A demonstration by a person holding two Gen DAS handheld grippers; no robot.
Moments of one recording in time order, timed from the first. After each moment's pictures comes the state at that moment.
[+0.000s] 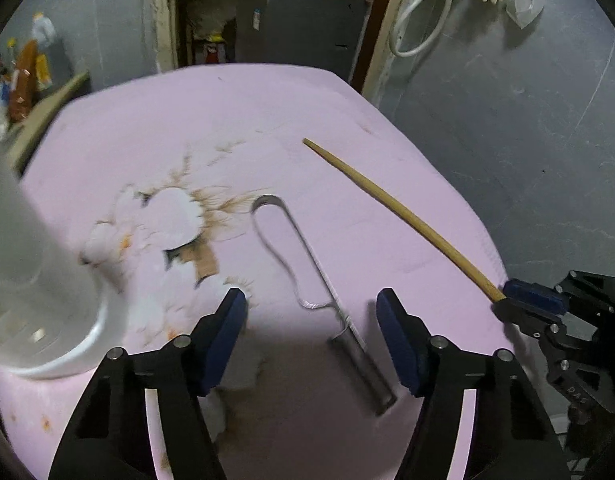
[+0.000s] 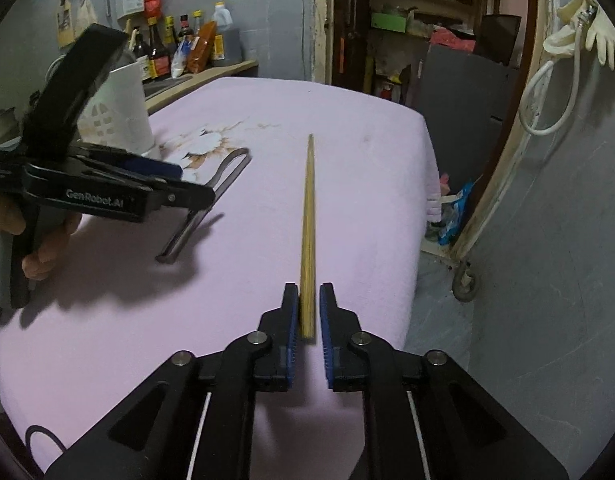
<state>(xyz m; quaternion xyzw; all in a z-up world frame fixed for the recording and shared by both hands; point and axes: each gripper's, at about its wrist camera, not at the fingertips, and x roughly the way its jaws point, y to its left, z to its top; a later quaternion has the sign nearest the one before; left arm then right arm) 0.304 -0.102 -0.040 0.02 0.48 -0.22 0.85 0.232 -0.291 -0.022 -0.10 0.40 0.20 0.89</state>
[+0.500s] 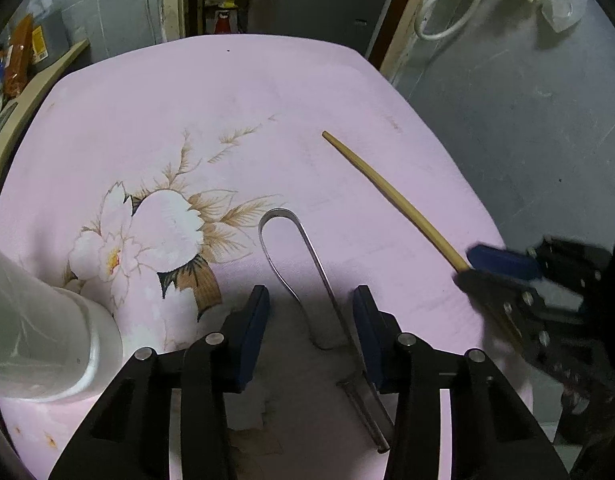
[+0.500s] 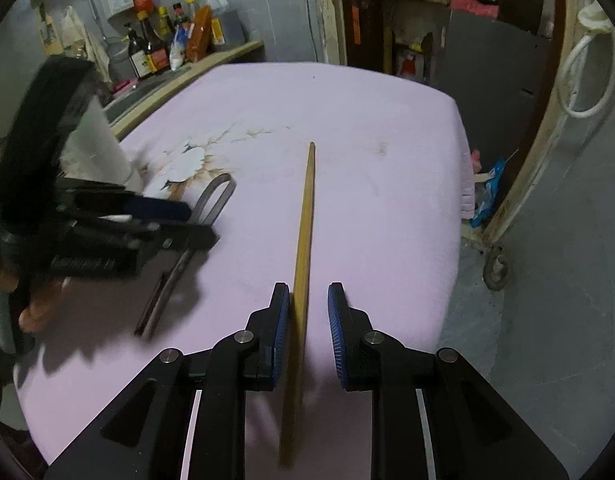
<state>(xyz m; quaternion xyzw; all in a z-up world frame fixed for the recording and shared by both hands) 0.348 -0.104 -0.036 0.01 0.54 -0.19 0.82 0.320 -0.272 -0.026 -0.08 0.47 0.25 0.84</state>
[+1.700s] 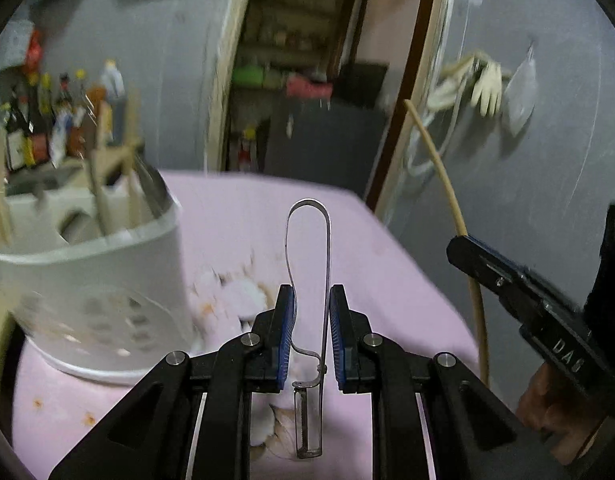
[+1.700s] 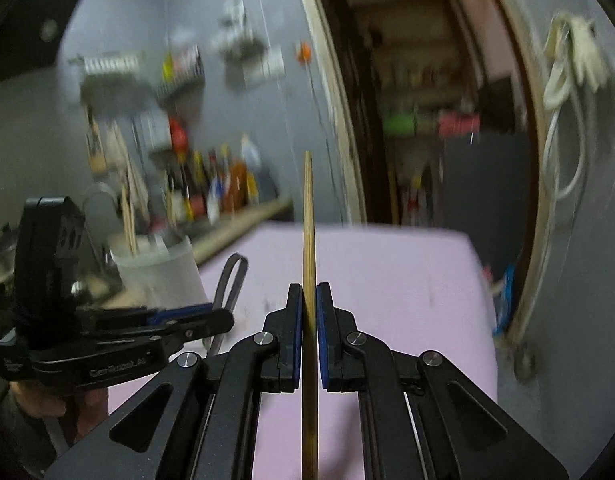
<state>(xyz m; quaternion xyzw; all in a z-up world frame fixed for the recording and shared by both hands) 0.235 -0.049 0.034 -0.06 0.28 -0.17 0.95 0.220 -0.244 0.037 0.06 0.14 0.26 0.95</state>
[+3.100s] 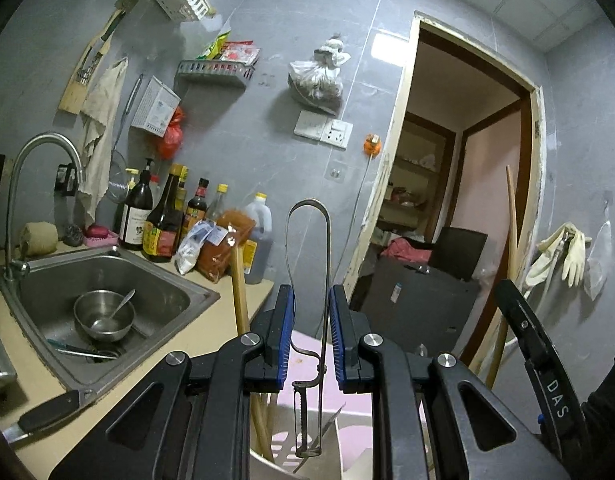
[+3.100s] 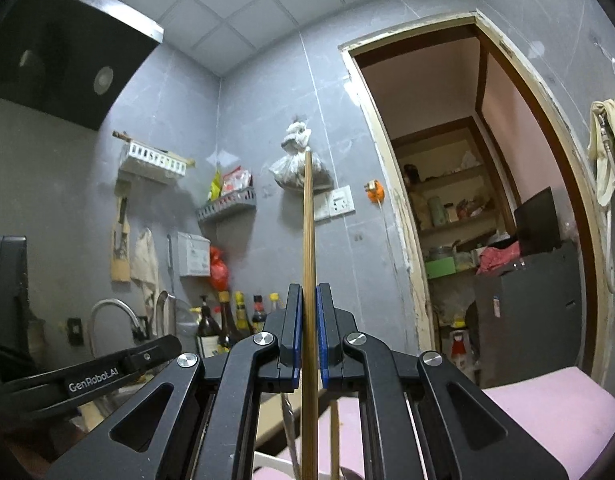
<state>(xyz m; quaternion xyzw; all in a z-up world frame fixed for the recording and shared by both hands) 0.247 0.160 0.091 -0.15 0.04 0.01 0.99 0.263 -0.061 0.067 0.10 -0.09 0.27 0.95</state>
